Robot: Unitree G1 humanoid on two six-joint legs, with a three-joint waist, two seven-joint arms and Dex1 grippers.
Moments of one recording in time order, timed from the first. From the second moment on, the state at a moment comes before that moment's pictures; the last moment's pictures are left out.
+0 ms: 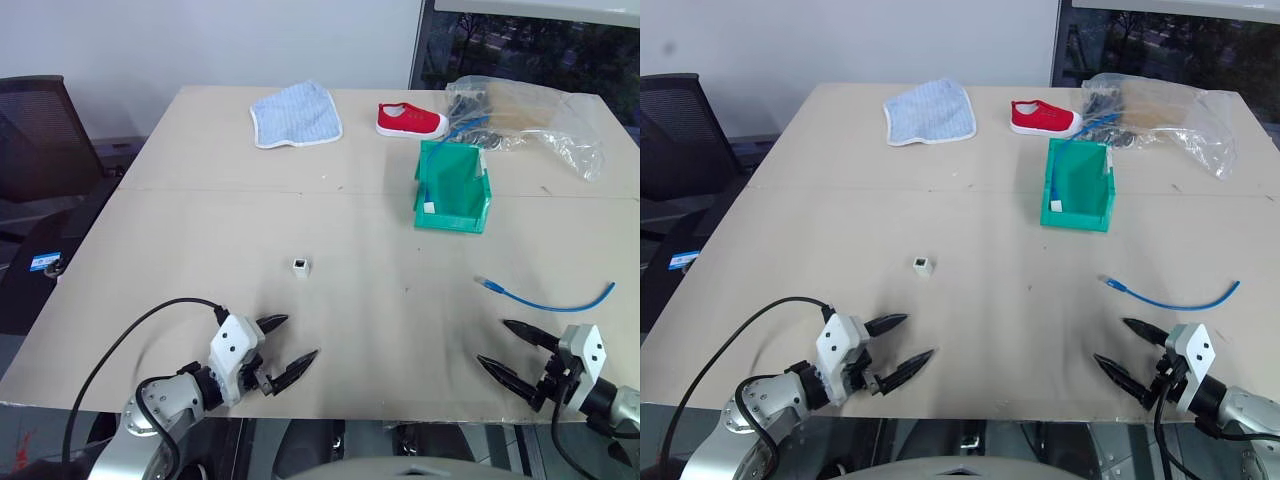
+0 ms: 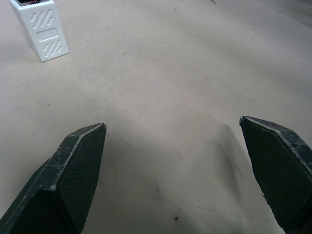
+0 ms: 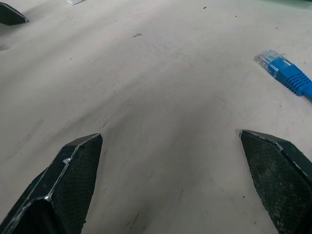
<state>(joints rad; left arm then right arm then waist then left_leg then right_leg) 0.42 0.58 0.06 -0.45 -0.34 0.19 -0.78 0.47 -0.57 -0.25 -0.23 0.49 0.05 0.97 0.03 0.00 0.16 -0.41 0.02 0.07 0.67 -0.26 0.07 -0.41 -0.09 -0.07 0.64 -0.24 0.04</state>
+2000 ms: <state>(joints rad) -0.37 0.82 -0.09 -0.65 -0.66 0.77 -0.94 -0.04 -0.73 -0.13 0.04 0.38 0.19 1.04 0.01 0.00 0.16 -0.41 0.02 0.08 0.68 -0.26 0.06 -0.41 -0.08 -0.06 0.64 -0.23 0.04</state>
